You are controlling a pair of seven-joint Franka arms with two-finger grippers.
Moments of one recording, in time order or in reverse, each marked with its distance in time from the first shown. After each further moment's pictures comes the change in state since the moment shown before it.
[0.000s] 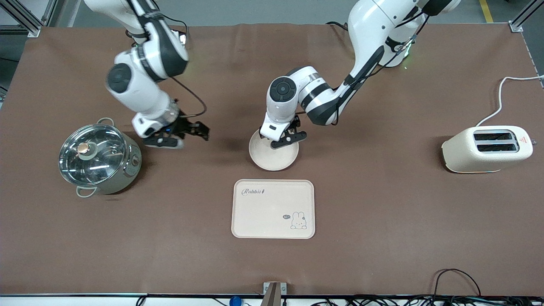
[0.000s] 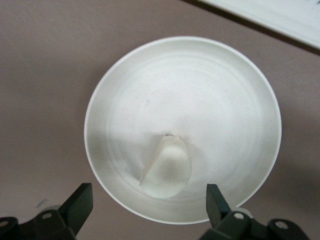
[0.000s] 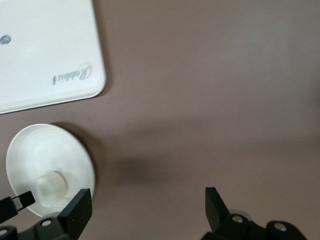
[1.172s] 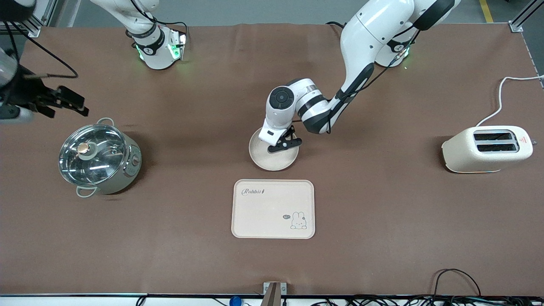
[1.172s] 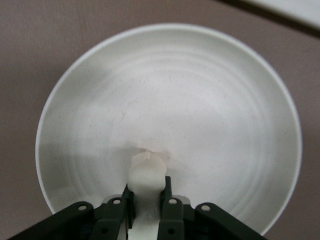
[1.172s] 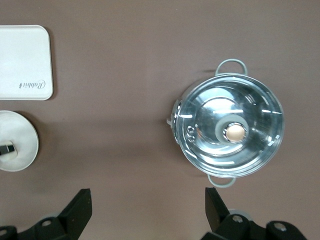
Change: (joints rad) left arm 0.006 0.093 0.002 0.012 0.076 0.124 -0.008; right arm -0.376 -0.115 -0.002 0.571 -0.184 -0.773 -0.365
